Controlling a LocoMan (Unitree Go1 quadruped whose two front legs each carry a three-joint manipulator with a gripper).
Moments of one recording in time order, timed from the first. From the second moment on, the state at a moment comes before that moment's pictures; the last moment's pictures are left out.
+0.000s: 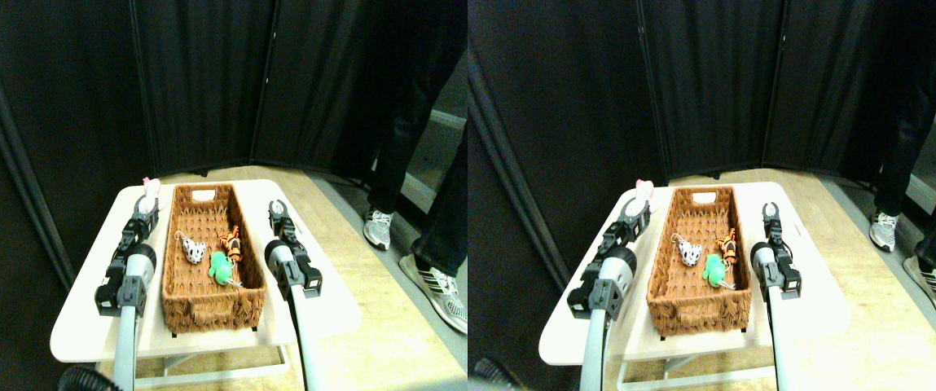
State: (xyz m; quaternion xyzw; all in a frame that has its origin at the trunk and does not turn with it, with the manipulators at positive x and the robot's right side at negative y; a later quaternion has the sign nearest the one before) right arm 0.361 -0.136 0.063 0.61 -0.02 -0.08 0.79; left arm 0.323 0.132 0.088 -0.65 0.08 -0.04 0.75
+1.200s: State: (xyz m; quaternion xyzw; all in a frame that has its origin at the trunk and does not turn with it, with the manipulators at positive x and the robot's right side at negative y) right arm 0.357 -0.151 0.066 0.61 -0.04 -0.09 0.78; left arm 0.316 0.063 0.076 -0.67 0.19 -0.07 0.72
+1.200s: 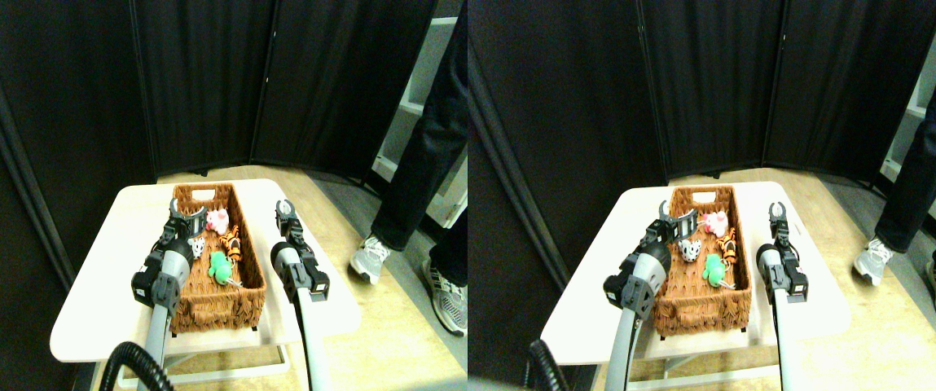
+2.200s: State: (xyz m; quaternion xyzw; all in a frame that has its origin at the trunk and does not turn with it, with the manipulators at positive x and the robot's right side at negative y) right arm 0.351 -0.157 0.063 0.60 0.00 -0.07 0.80; left arm 0.313 0.202 0.043 -0.64 0.14 -0.03 0.75
